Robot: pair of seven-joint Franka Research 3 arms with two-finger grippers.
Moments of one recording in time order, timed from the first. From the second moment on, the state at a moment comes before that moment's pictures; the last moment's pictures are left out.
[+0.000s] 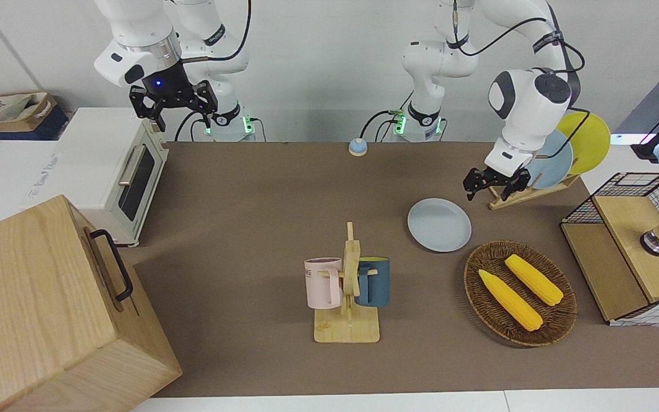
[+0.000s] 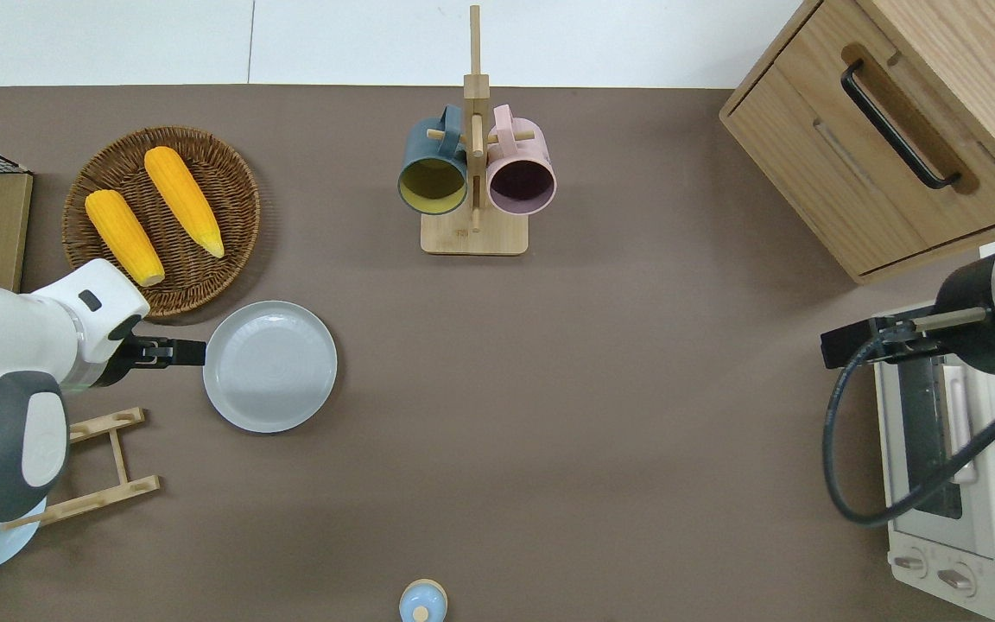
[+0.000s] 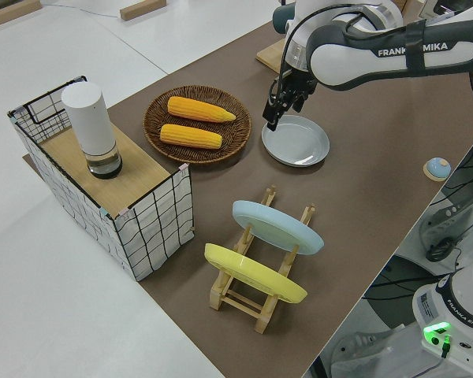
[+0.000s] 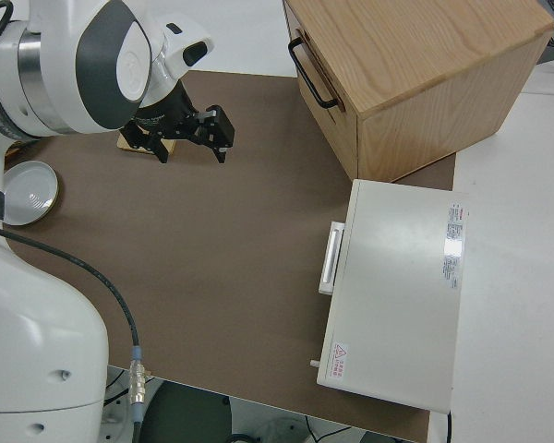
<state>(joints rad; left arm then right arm) -0.18 -0.04 0.18 -2.17 0.00 2.20 0.06 0.03 0.00 0.09 -1.47 0.00 1.39 0.03</state>
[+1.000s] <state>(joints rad) -0.17 0.03 0.18 -2.36 -0.01 2.45 0.06 0.03 0.00 0.09 -1.47 0.00 1.39 0.03</state>
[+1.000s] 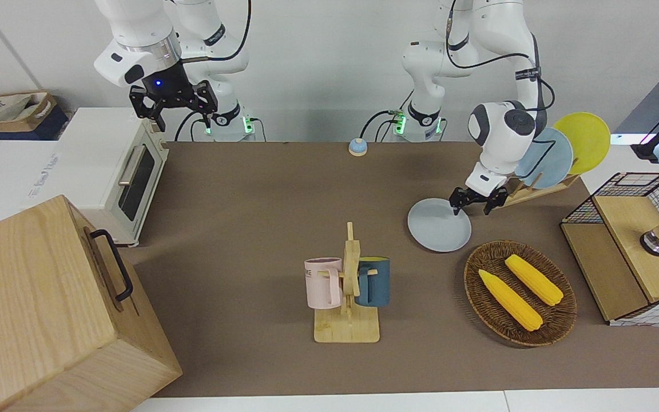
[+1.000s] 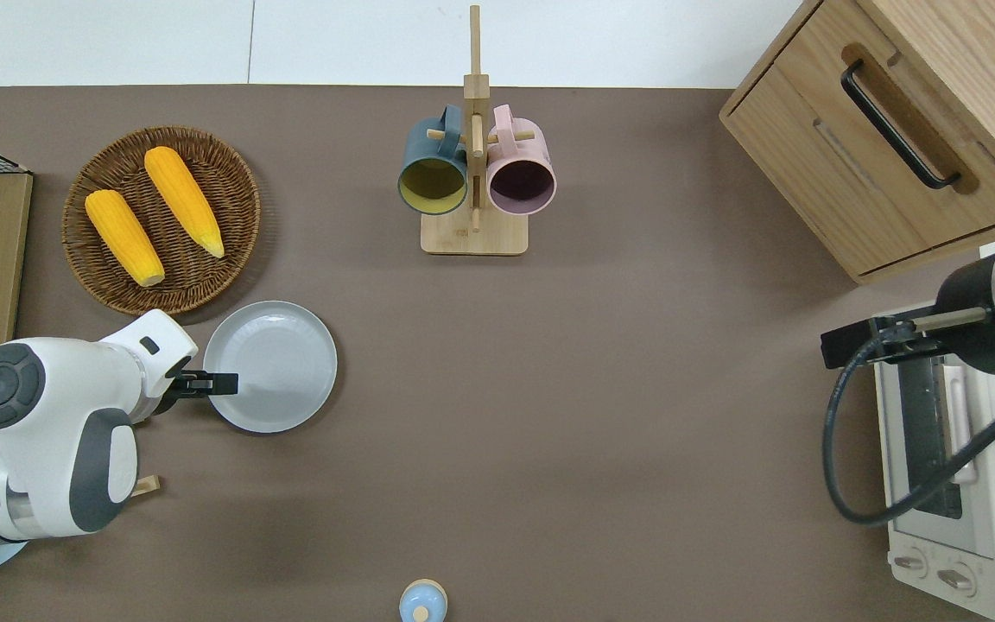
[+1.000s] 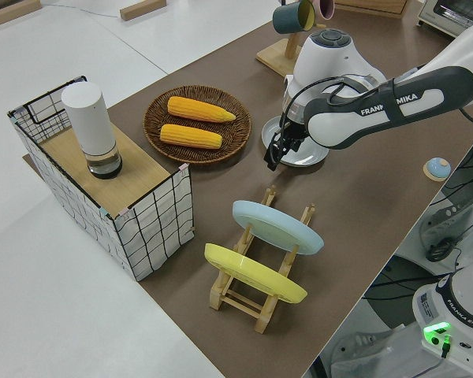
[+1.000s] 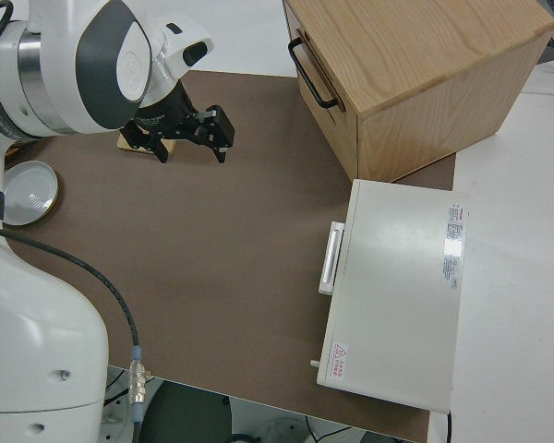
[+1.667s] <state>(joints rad) -0.17 0.06 0.18 -2.36 -0.02 2.47 0.06 0.03 0.00 0.09 -1.47 0.00 1.39 0.03</state>
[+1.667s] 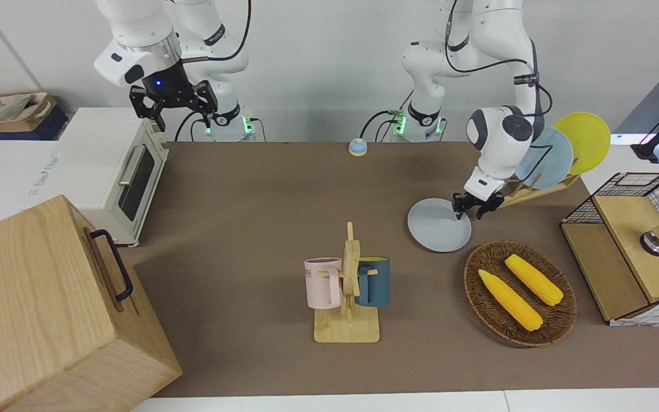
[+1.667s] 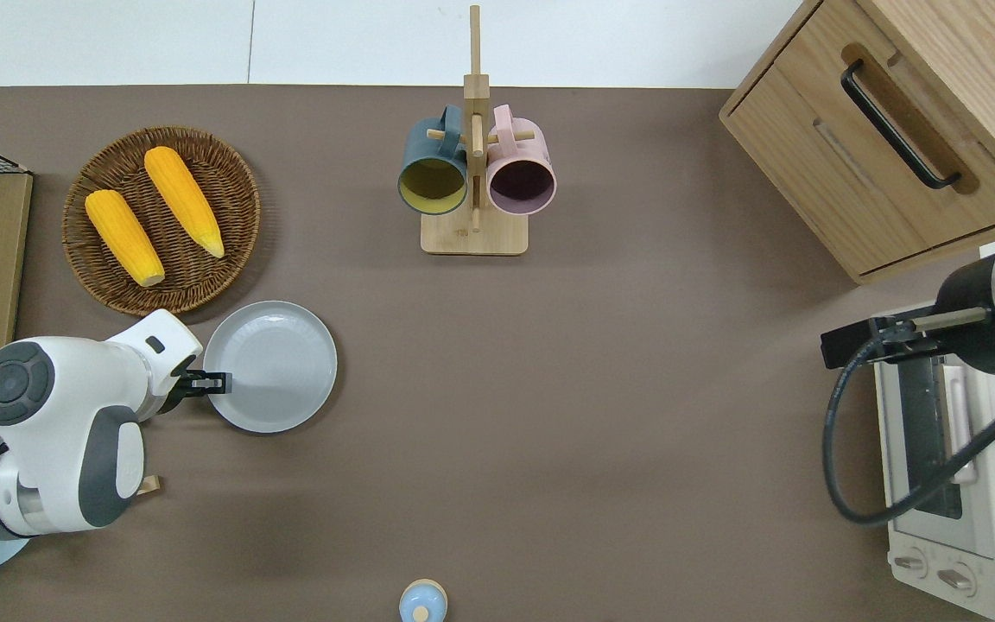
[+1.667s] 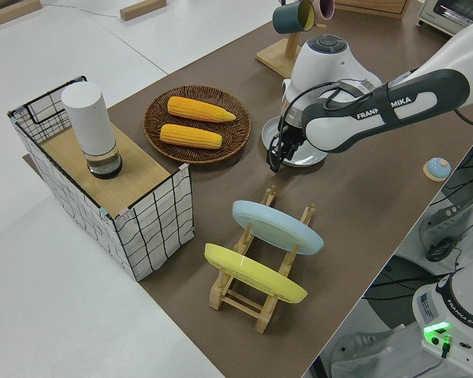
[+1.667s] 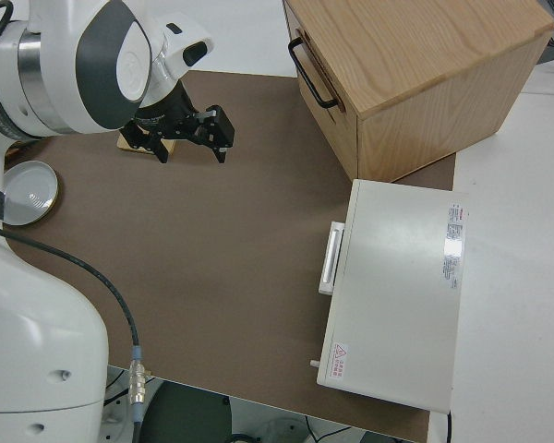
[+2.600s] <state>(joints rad) -0.17 0.06 0.16 -2.36 -0.05 2.48 0.06 0.03 0.00 0.09 -1.47 0.00 1.39 0.03</state>
